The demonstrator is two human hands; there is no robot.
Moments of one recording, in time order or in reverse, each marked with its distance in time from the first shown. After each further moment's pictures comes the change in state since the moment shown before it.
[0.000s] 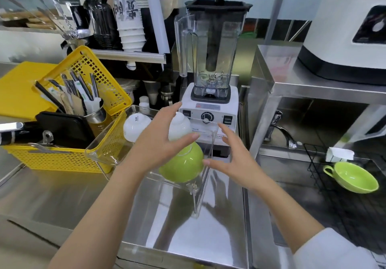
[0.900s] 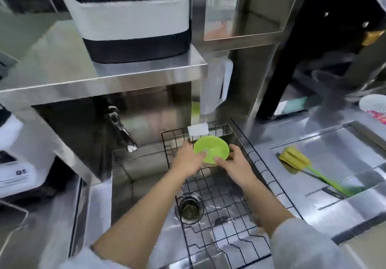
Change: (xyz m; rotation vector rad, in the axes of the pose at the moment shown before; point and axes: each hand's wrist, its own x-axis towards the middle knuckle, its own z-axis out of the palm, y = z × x) left_hand 0.101 0.166 0.467 -0.098 -0.655 -0.364; right_hand -0.119 0.277 -0.282 0.222 0.575 0.659
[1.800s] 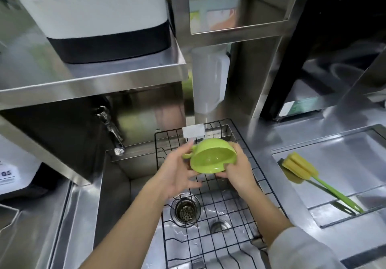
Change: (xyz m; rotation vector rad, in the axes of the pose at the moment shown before) left_hand -0.016 0.006 -0.002 -0.921 -0.300 -0.231; right_hand 0.019 0.010 -0.015 0.260 -0.010 -0.052
